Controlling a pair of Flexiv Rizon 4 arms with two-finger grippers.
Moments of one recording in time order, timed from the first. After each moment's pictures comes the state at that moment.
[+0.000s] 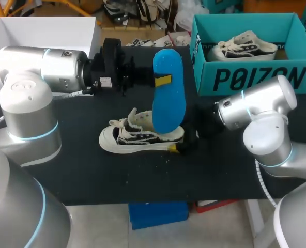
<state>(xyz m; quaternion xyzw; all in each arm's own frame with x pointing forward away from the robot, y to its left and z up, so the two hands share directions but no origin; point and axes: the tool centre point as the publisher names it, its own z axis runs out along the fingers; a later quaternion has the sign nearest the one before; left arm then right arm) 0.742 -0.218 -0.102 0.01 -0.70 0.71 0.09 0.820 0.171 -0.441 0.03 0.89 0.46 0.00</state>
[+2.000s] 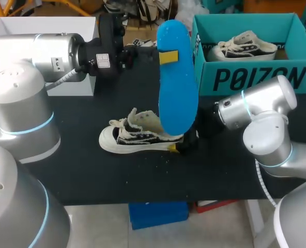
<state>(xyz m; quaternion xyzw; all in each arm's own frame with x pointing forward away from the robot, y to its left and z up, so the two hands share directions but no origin) 0.700 -0.226 -0.010 0.09 -0.65 0.72 0.20 0.820 0.171 -0.441 0.03 0.89 0.46 0.00</state>
